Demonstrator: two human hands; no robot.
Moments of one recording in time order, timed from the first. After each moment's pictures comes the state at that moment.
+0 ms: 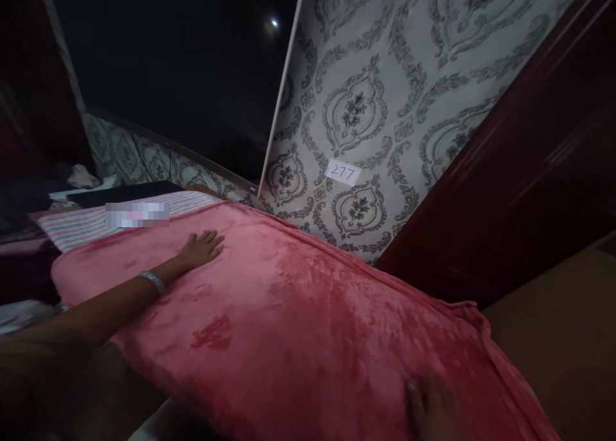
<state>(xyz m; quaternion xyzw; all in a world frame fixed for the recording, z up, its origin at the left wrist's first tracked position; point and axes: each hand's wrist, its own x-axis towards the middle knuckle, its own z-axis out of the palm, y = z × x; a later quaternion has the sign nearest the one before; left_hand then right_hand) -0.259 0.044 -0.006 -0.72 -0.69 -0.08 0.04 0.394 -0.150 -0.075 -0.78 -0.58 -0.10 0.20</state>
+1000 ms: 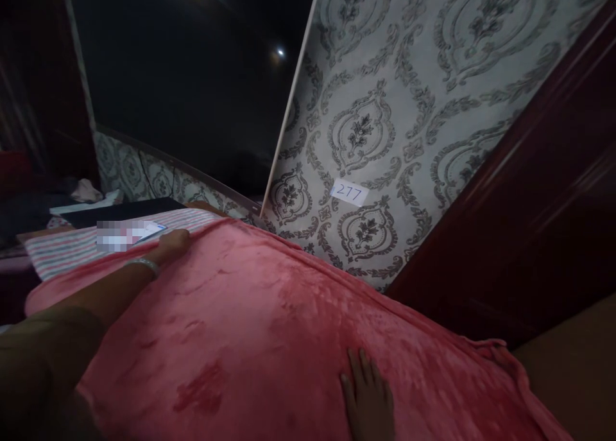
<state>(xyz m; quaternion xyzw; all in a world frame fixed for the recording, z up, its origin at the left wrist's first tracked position) -0.347 0.100 0.048 -0.55 -0.82 -0.11 0.00 0.253 -0.064 -0.097 -0.71 -0.69 -0.06 0.12</state>
